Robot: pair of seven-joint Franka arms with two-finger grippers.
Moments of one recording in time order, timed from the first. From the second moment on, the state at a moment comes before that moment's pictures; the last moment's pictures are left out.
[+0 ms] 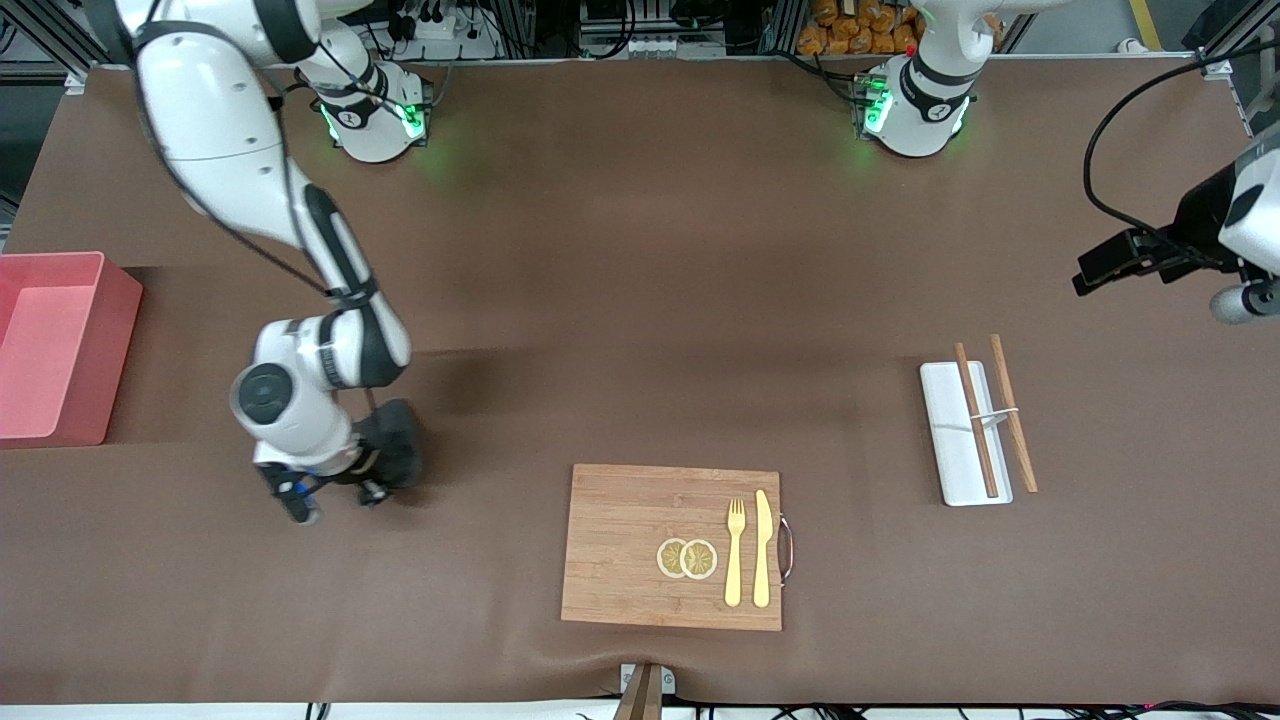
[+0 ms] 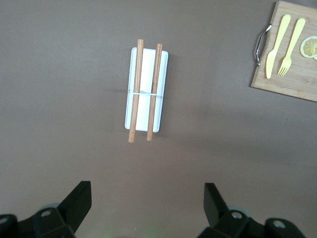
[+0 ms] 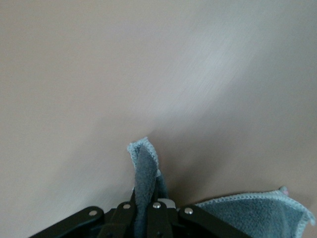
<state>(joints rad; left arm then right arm) 0.00 0.03 -0.07 -1.53 -0.03 1.54 -0.22 0.34 0.72 -0.14 -1.72 0.07 2.59 1.01</state>
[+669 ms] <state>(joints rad) 0.01 -0.04 -0.08 -1.57 -0.03 1.54 -0.22 0.21 0.47 -0.17 -1.60 0.08 2.11 0.71</state>
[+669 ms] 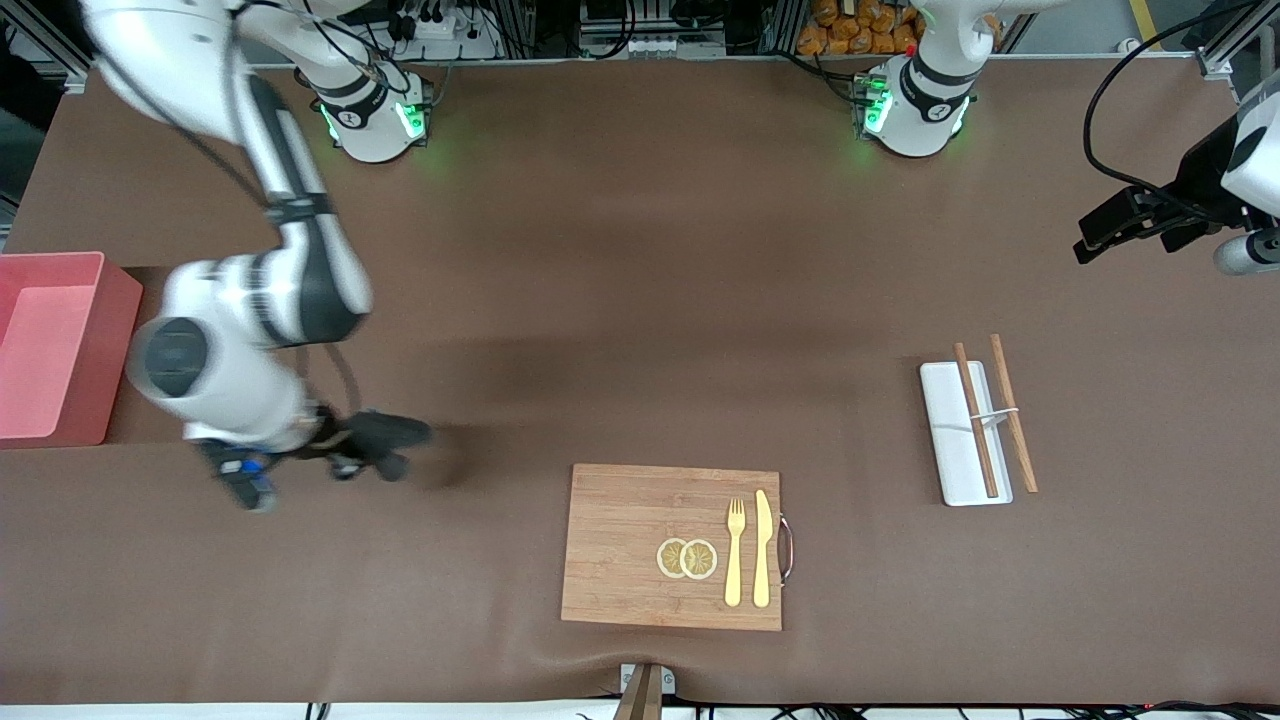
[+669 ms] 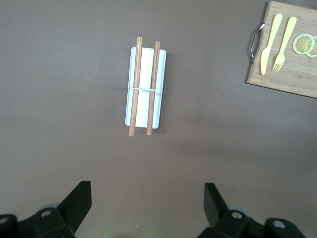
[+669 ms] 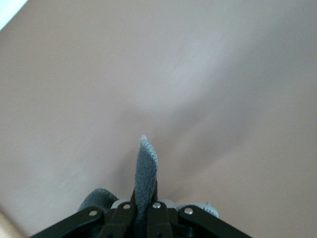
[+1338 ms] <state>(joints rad) -0.02 -0.04 -0.06 -1.58 0.00 1.53 -0.24 -0.47 0.45 -0.18 -1.47 0.08 1.95 -0.45</state>
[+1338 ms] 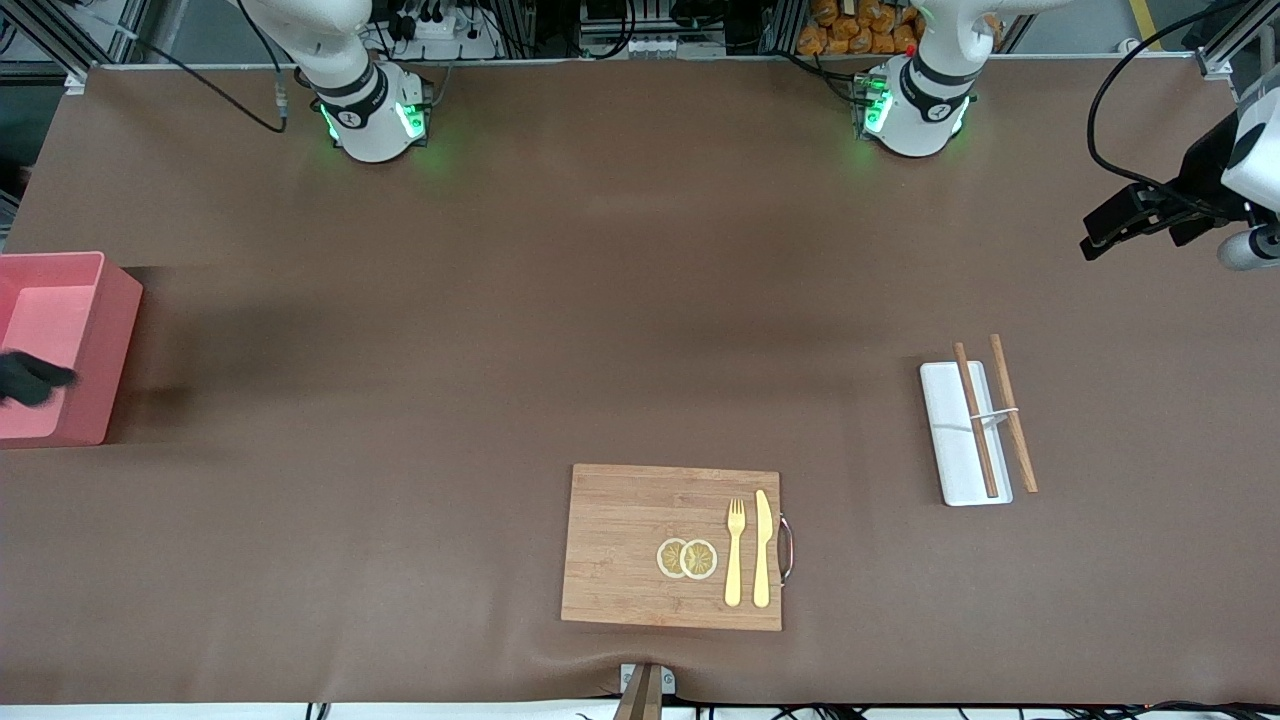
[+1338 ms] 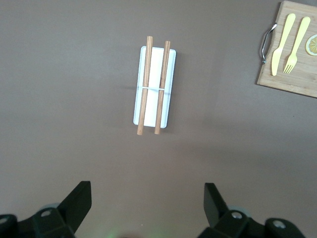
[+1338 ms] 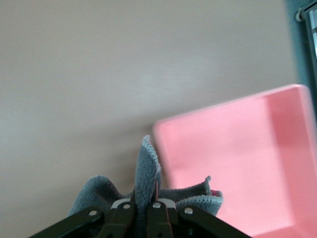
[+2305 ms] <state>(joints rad) -0.02 -0.03 -0.05 -1.58 0.00 1.54 -0.23 -0.63 0.70 -0.16 -1.44 0.12 2.18 -0.75</state>
